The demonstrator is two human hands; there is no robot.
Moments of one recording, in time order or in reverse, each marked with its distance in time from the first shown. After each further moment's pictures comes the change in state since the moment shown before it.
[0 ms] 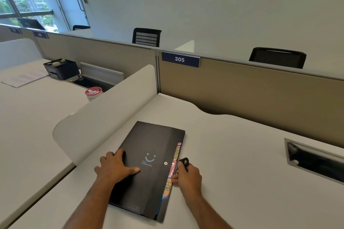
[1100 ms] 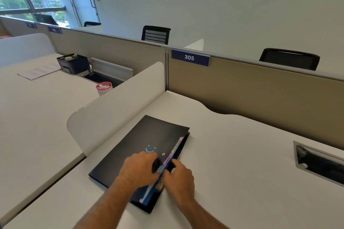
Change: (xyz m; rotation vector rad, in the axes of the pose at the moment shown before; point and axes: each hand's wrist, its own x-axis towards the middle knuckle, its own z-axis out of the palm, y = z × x) left_hand -0.058 0.043 -0.010 0.181 0.043 0.541; right_hand -0.032 0.001 0.031 -0.526 -0.094 -0.286
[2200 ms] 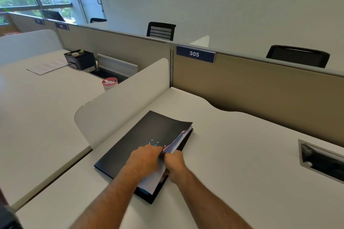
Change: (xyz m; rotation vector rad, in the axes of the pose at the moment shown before) left_hand 0.005 0.009 -0.010 0.034 -0.102 -0.083; right_hand 0.035 -0.040 0.014 0.661 -0.266 0.437
